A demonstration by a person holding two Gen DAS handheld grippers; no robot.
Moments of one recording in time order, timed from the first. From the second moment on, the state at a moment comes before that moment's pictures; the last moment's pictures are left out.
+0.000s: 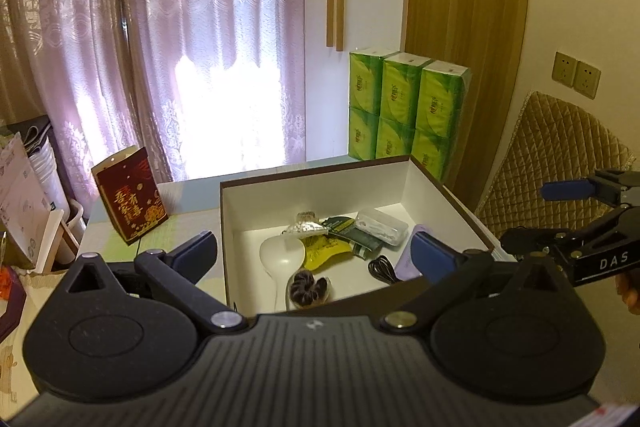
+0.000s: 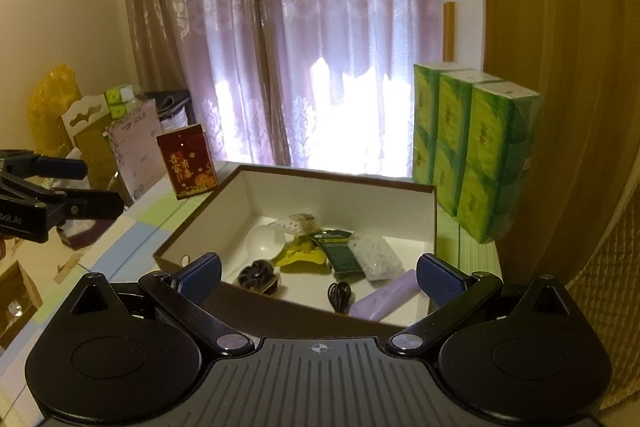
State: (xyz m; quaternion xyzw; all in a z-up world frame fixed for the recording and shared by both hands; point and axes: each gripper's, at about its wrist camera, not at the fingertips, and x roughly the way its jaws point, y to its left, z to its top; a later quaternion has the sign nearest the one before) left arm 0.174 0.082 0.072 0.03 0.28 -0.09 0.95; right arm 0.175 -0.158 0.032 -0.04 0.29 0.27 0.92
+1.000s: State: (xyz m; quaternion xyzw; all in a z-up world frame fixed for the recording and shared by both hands) left arm 0.085 0.082 0.043 0.03 0.32 -0.04 0.95; right arm 0.105 -0.179 0.014 -0.01 0.30 0.25 0.92
